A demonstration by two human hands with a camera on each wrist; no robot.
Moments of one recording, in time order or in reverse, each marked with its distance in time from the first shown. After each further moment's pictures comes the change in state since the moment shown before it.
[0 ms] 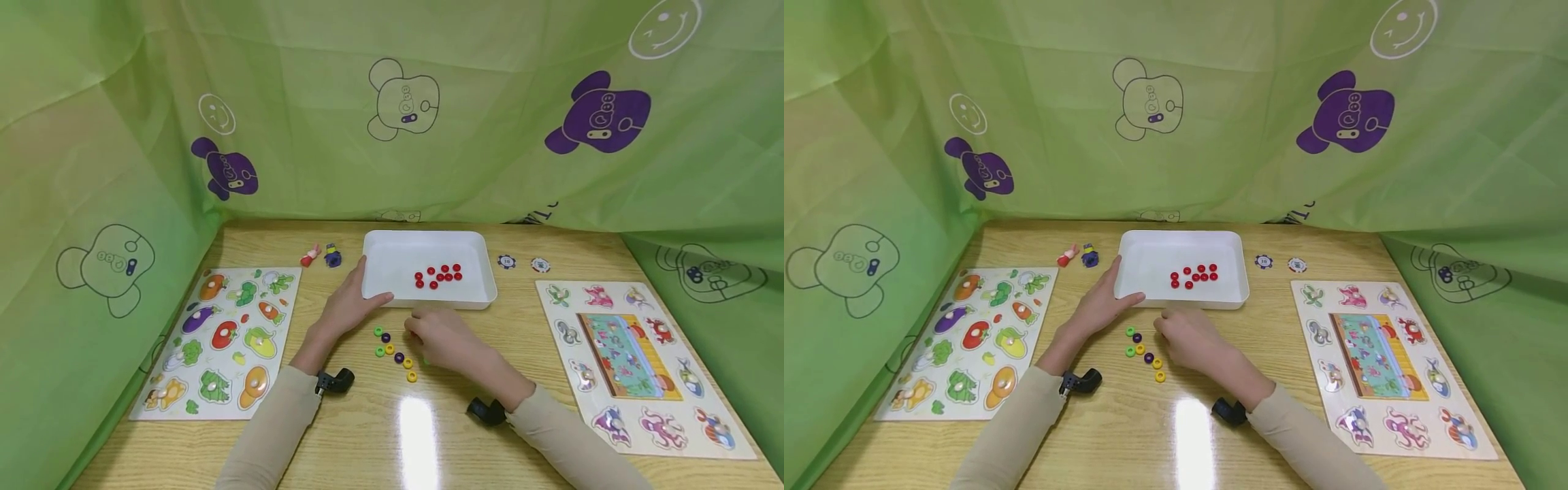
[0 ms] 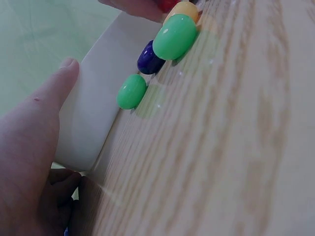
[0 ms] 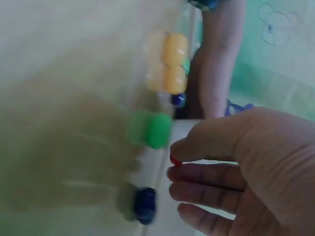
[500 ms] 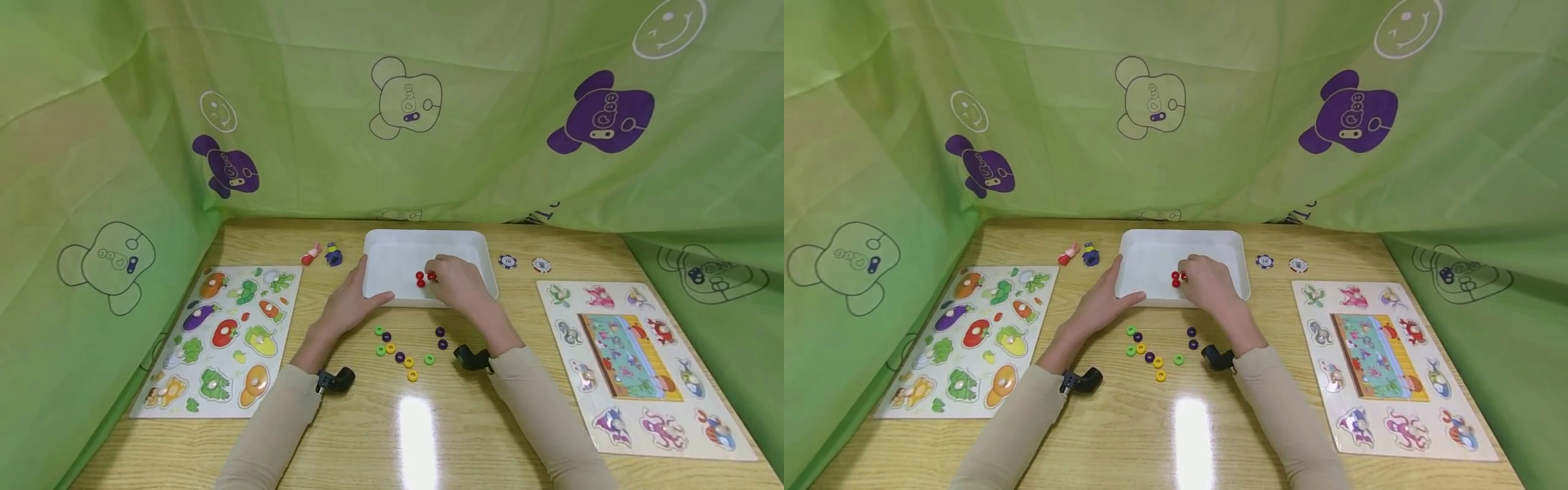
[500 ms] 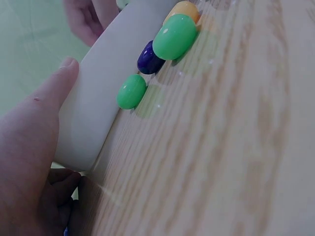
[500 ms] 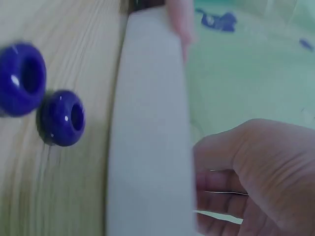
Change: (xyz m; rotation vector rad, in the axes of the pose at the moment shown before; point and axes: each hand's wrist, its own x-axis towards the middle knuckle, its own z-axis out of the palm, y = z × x) left_hand 0.001 -0.001 0.002 -0.012 -0.002 -0.015; right_hand 0.045 0.060 -0.018 0.059 0.081 0.328
